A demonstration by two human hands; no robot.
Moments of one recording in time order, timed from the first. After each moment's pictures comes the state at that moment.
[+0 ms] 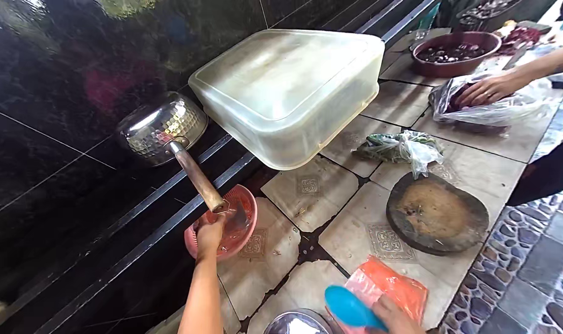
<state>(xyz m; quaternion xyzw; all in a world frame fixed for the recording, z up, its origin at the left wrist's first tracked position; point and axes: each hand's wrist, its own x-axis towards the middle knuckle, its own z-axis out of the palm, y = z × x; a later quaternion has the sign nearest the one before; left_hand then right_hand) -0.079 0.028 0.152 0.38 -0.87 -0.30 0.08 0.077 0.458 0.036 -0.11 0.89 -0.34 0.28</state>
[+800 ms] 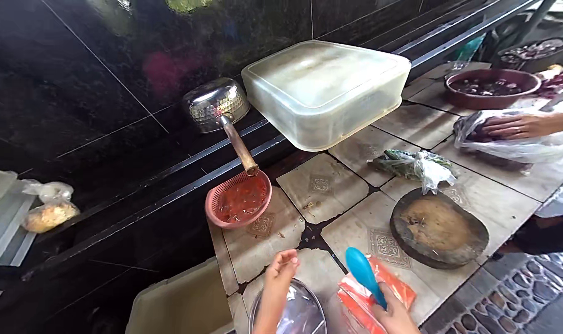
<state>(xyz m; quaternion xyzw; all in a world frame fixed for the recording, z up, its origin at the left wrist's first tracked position) 0.094 0.200 0.111 0.23 -0.65 -0.72 0.02 0.073 0.483 0.019 0.00 0.86 -0.46 0.23</state>
